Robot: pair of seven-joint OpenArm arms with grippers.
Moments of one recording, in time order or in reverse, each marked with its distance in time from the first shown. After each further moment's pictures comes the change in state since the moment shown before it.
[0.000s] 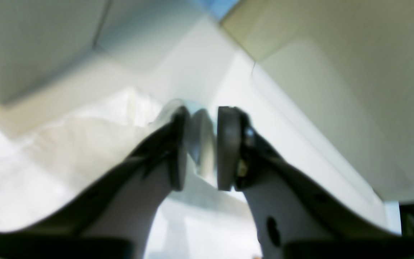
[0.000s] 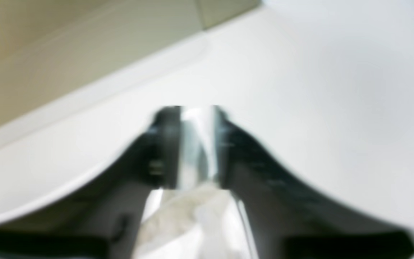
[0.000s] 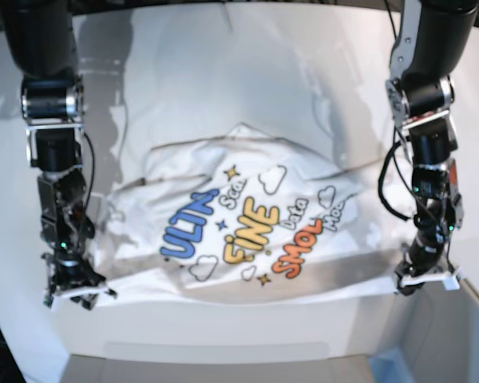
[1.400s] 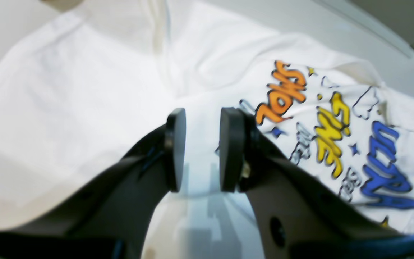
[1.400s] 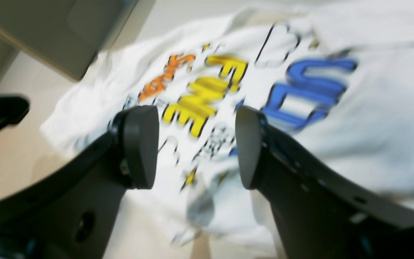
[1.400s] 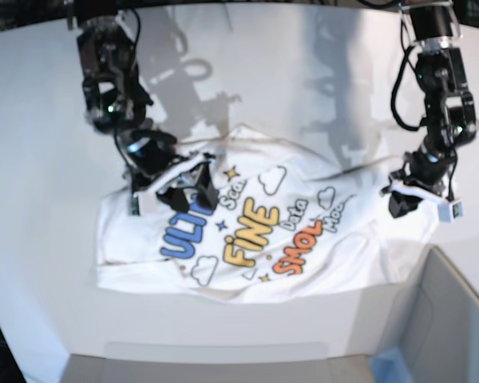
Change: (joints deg) left arm 39.6 -3.7 0.3 57.6 -0.2 9.6 23.8; right arm -45.0 -5.8 -4.1 70.0 -0.1 0.3 -29.7
